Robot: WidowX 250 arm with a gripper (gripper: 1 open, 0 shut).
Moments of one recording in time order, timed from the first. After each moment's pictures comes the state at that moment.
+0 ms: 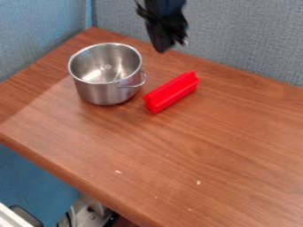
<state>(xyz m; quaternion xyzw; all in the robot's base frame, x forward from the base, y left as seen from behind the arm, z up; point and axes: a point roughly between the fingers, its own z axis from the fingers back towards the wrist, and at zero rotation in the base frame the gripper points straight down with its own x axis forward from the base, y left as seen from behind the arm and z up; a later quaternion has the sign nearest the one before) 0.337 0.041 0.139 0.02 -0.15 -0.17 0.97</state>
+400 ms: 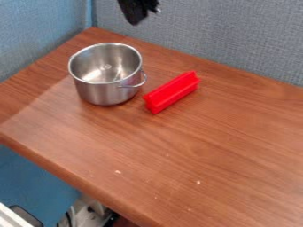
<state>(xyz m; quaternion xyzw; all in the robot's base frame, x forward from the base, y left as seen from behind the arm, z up) 0.341 0.086 0.165 0.04 -0.17 -0.11 0.98</state>
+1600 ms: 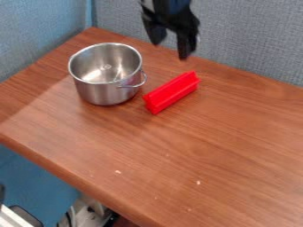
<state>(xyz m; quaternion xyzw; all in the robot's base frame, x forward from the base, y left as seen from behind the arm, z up) 0.355 0.014 0.115 0.00 -0.14 -0.13 0.98</state>
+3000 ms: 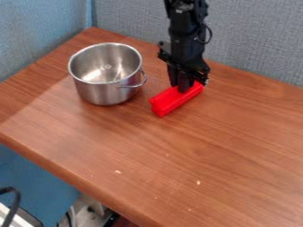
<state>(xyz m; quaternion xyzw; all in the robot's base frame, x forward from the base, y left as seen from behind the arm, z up) 0.369 0.009 0.047 0.01 -0.07 -0.15 0.99</state>
